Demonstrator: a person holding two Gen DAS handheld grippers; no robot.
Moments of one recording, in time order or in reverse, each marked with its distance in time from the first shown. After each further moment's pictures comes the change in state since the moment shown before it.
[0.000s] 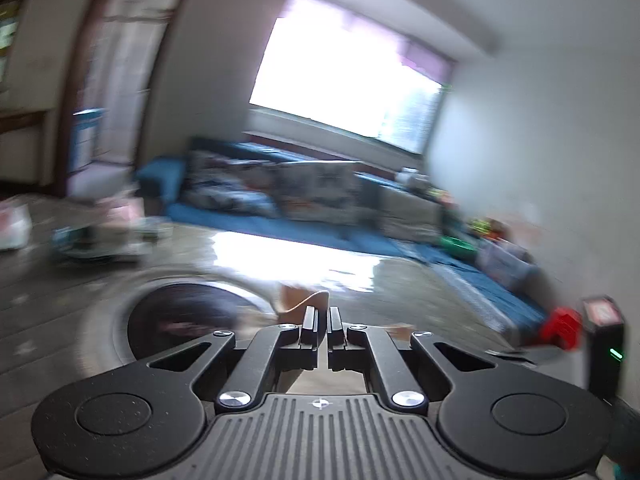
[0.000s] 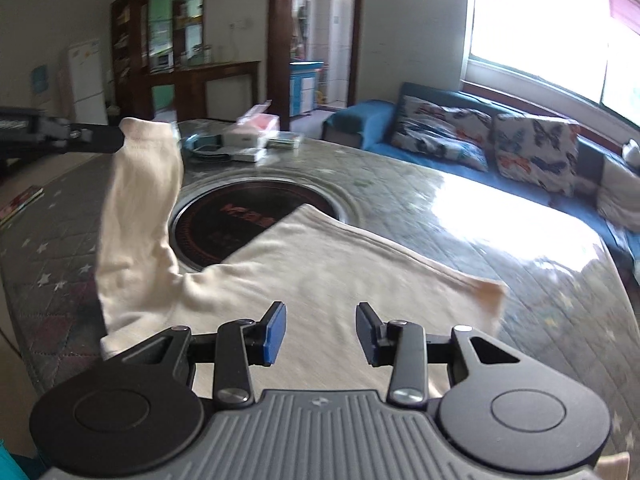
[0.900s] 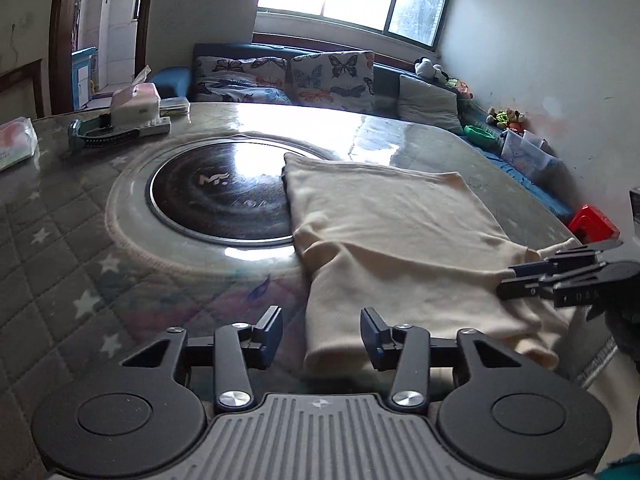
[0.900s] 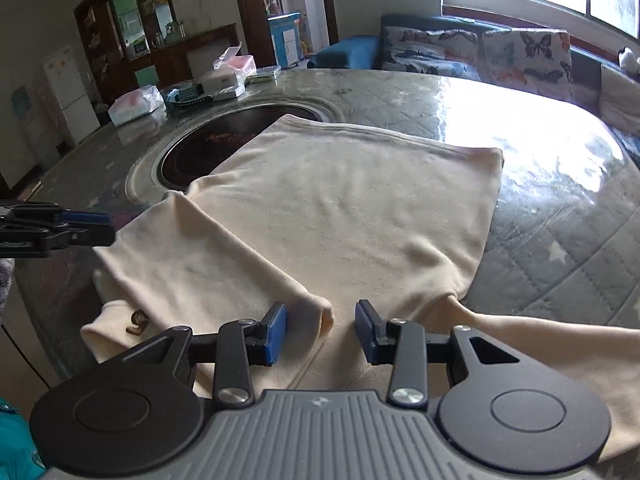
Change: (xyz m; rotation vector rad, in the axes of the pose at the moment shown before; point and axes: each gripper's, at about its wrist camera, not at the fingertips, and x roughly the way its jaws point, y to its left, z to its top) left arm 0.006 0.064 -0.085 0.051 0.320 0.103; right arm 0.011 -0.018 -0.060 0.136 0.168 0.071
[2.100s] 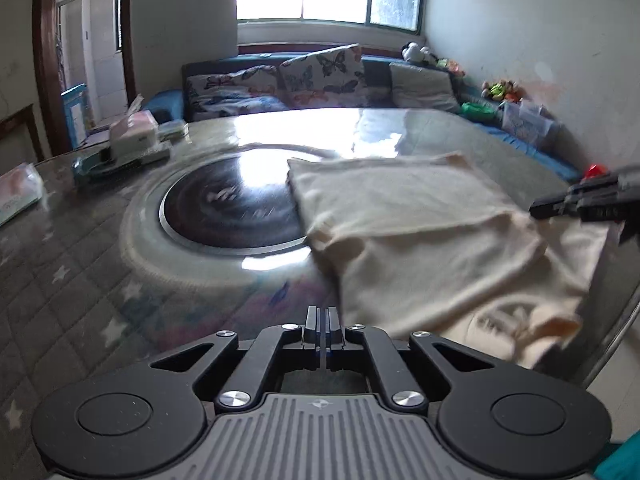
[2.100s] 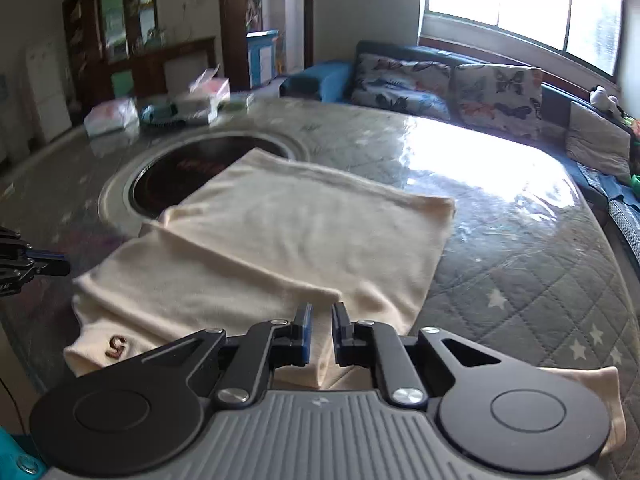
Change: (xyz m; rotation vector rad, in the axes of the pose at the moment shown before) left arm 0.003 -0.014 0.012 0.148 -0.012 0.039; right arm -0.026 0.001 0.017 -0.043 -0.087 -0.133
